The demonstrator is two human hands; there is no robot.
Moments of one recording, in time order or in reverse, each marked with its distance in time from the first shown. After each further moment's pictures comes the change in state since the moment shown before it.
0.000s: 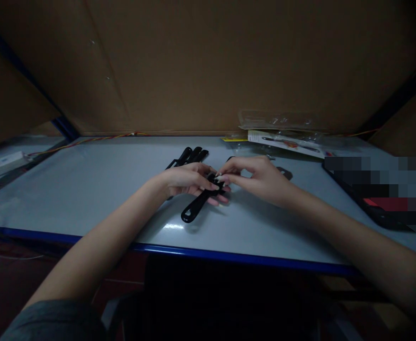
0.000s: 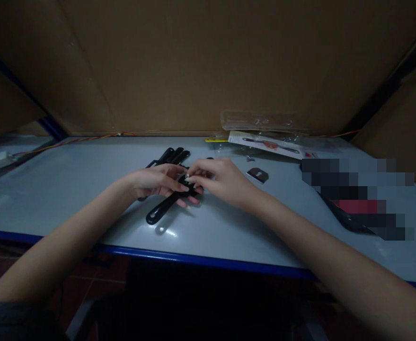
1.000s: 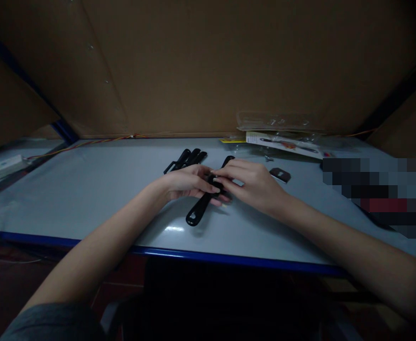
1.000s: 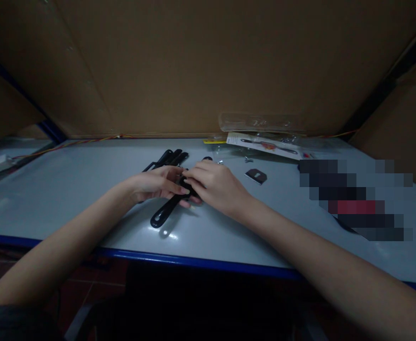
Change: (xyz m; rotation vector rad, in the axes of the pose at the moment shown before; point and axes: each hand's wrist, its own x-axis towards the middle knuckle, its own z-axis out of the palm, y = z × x) left_hand 0.001 -0.002 0.005 -0.026 0.074 0.047; right_hand -0.002 0.002 0.014 -0.340 0.152 -0.217
